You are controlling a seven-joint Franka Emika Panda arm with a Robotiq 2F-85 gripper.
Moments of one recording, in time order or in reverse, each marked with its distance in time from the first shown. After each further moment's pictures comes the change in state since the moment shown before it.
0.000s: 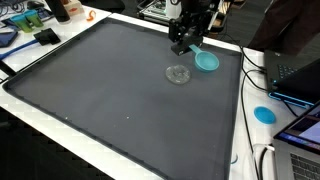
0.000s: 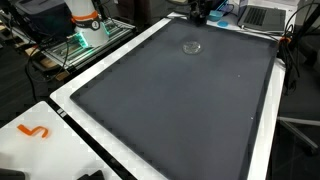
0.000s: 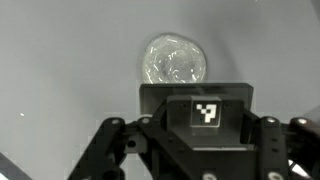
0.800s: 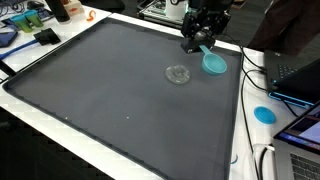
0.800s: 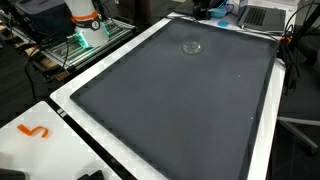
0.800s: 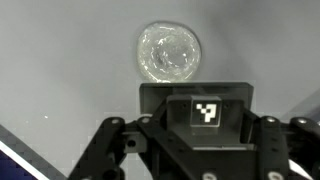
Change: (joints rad) arm 0.092 -0.006 0.003 0.000 -0.152 0.016 0.372
